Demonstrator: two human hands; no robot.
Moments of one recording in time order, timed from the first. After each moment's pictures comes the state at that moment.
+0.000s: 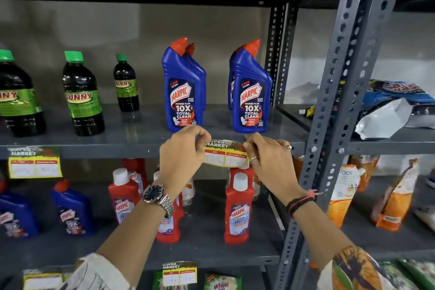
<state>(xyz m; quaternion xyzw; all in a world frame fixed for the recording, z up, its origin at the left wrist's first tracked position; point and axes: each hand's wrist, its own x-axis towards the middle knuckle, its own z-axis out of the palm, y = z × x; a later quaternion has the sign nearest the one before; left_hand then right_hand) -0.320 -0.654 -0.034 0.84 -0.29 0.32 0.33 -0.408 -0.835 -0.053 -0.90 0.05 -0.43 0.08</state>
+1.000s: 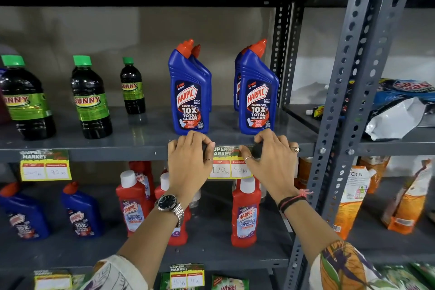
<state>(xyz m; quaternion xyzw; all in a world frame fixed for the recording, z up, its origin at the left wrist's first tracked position) -0.301 -0.658 -0.066 0.82 -0.29 0.42 0.27 -0.388 -0.825 -0.059 -0.85 0.15 -0.49 0.12</state>
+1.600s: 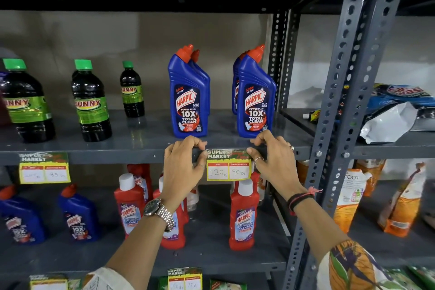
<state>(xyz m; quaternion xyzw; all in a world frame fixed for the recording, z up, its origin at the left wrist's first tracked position) -0.296 -0.646 -0.071 0.79 -0.34 0.34 0.39 -0.388 -0.848 -0.058 -0.88 0.07 -0.43 0.20</state>
